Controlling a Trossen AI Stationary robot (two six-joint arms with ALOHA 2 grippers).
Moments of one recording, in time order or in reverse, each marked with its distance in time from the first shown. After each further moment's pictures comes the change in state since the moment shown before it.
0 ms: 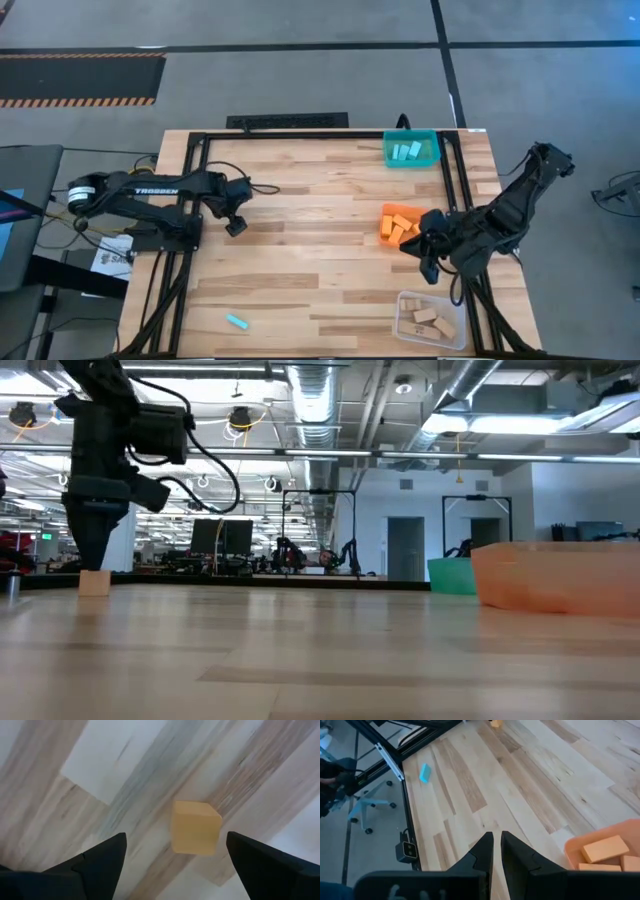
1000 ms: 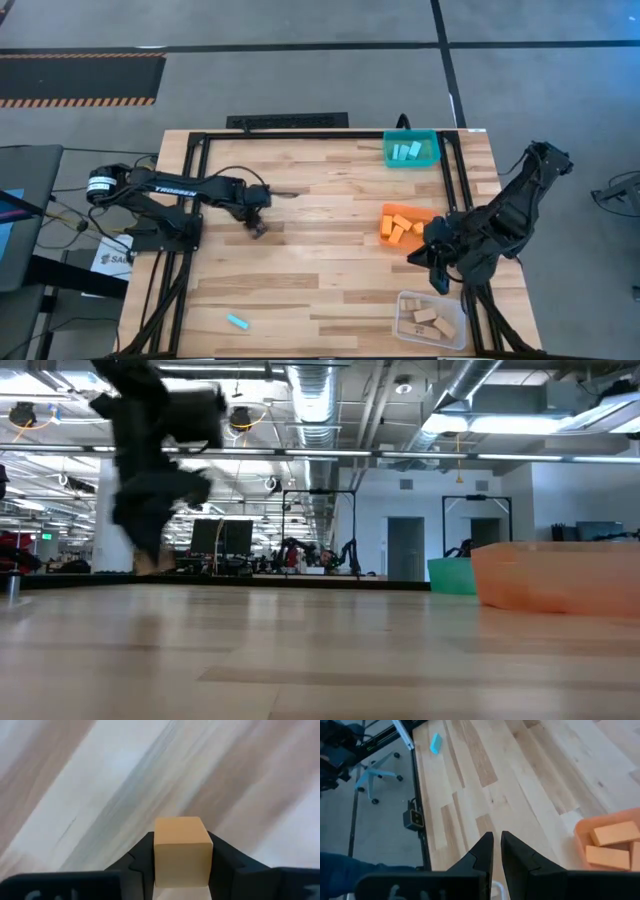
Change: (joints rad) left arm -0.141 0.191 0.124 0.196 -0.040 -0.154; right arm 0.072 0.000 0.000 -0.034 -0.081 -0.019
